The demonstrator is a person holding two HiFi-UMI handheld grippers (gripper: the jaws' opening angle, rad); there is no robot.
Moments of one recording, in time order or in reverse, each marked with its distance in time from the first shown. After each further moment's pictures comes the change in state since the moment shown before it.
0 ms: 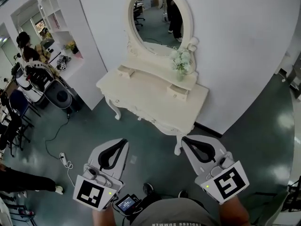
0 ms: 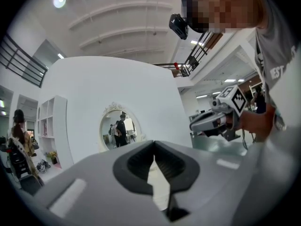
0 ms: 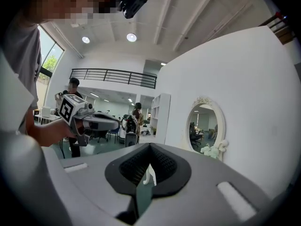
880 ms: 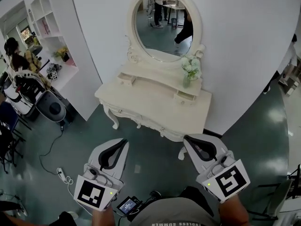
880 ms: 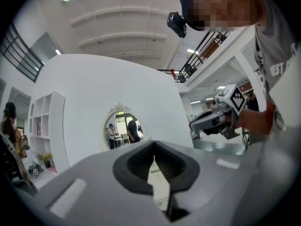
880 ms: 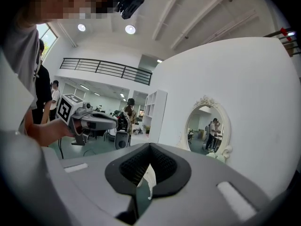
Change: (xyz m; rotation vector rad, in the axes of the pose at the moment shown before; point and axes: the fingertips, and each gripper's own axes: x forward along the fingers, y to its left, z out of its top) left arm -0.021 0.152 -0.037 -0.012 -0.048 -0.095; right arm 0.131 0.052 0.040 -0.012 0.045 -0.137
